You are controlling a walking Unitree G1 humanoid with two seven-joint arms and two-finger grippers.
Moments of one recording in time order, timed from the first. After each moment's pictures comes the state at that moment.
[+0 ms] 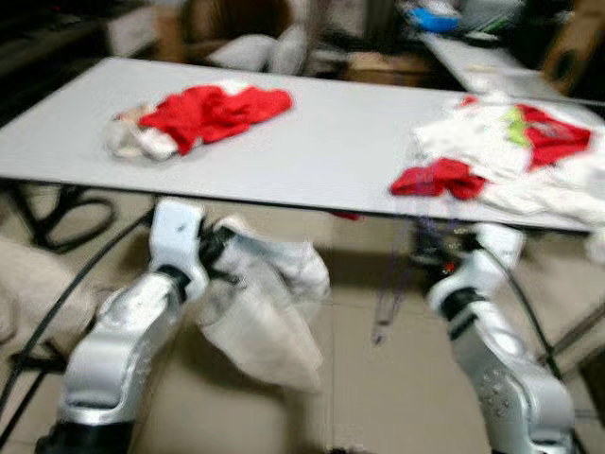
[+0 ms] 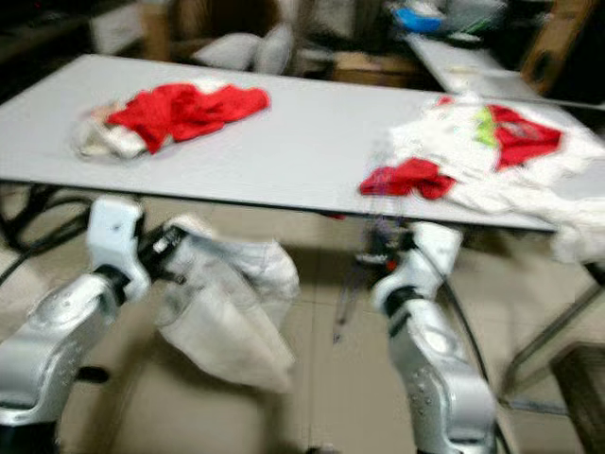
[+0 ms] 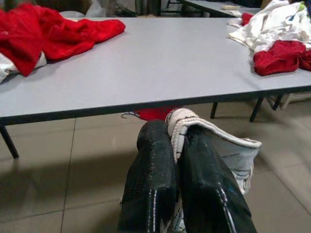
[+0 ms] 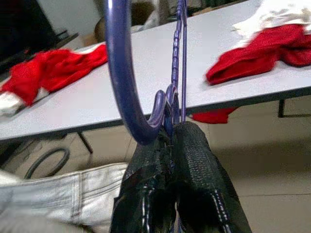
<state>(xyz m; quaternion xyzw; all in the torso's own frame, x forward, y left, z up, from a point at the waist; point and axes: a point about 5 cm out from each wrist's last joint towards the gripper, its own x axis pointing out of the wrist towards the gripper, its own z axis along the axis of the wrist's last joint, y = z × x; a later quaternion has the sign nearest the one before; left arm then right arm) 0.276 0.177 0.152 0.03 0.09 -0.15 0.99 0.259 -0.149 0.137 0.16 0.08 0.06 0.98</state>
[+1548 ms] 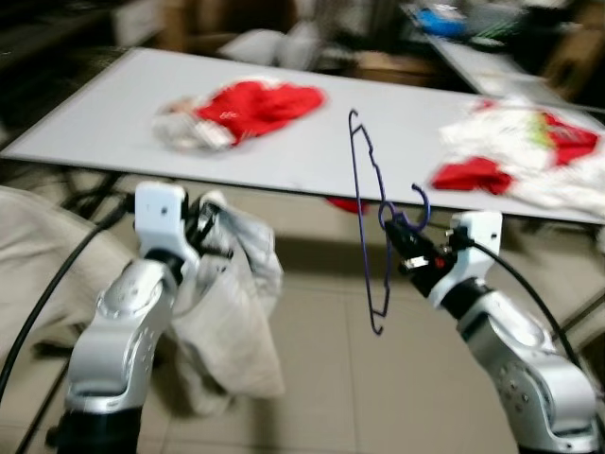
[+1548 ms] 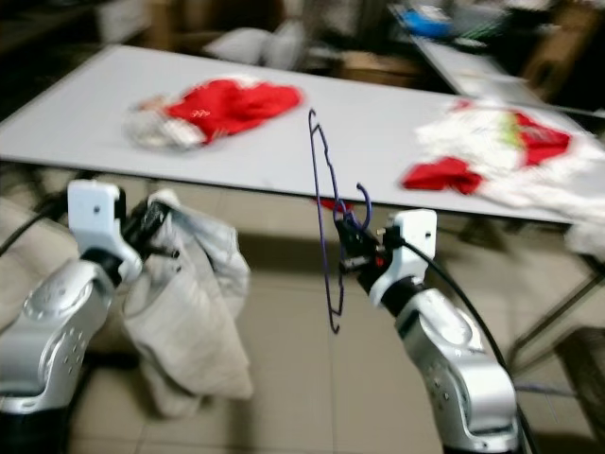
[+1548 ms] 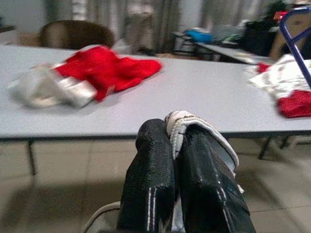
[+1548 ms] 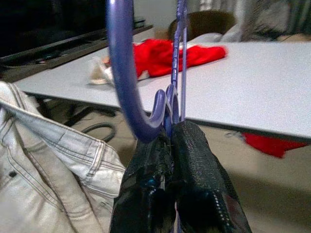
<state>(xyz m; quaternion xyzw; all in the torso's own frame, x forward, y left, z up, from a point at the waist) 0.288 0.173 0.174 0.00 0.00 -0.11 0.99 0.260 -0.155 0.157 0.09 0.03 0.21 0.97</state>
